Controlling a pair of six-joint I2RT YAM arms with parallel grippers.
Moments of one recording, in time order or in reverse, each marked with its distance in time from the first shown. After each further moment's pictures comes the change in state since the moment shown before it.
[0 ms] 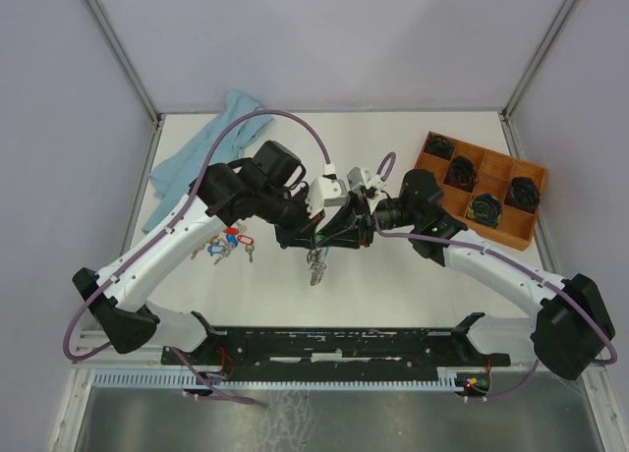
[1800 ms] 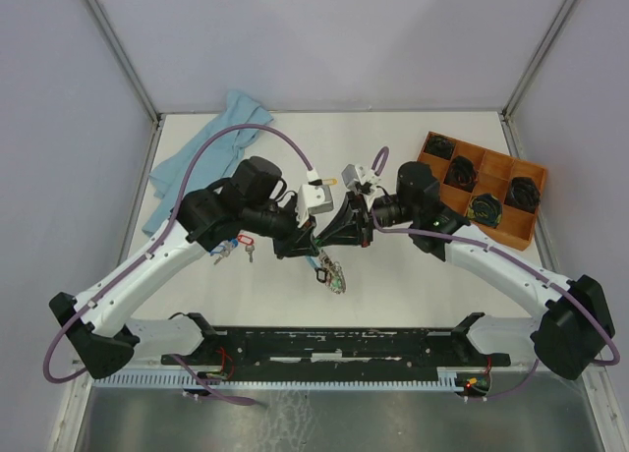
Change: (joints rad) left arm 0.001 -0.169 -0.218 0.240 0.081 -0.068; right arm 0.011 0.003 0.087 -0.192 -0.014 -0.052
